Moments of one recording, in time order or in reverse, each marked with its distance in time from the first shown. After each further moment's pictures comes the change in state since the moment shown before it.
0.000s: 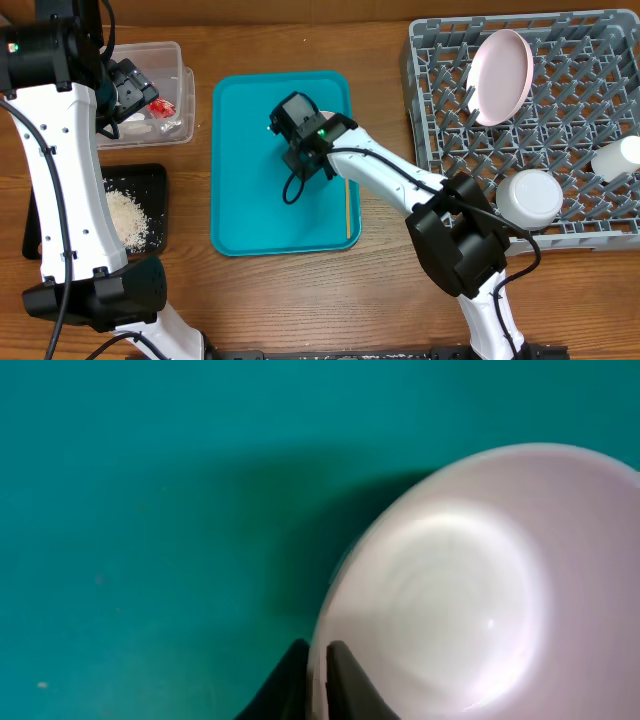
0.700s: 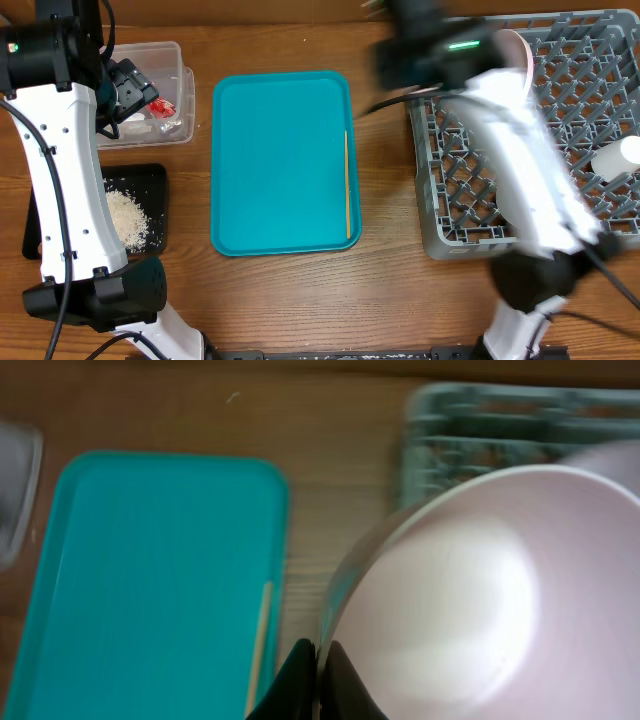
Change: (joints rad) left arm 0.000 0.000 0.000 0.000 0.000 0.000; right arm -0.378 -0.288 0.525 -0.597 0.006 0.275
